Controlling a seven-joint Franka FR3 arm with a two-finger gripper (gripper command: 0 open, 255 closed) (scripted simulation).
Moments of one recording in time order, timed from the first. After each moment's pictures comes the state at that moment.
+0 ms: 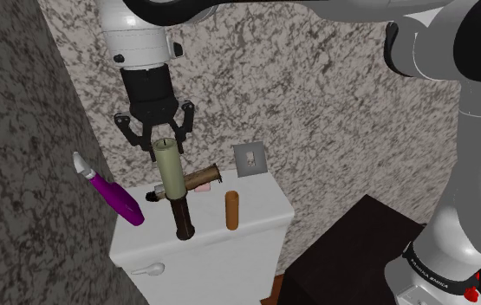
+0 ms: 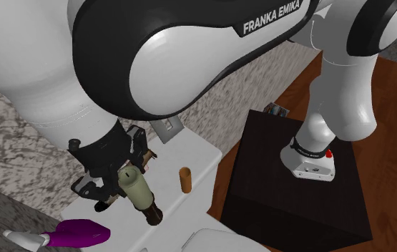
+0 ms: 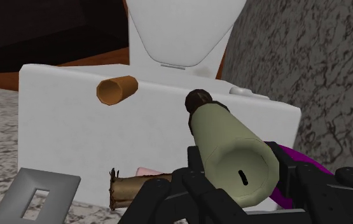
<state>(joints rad) 0.33 0.39 0.56 -1.28 -0.14 1.55 1.05</state>
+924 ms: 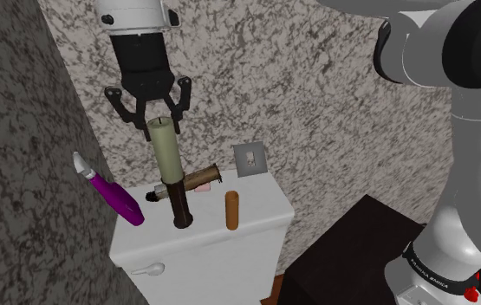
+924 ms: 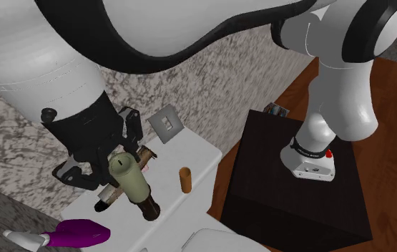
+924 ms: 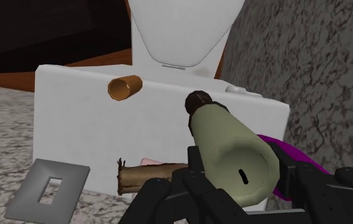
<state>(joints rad) 0.37 0.44 0.56 -1.08 -0.17 1.40 1.06</state>
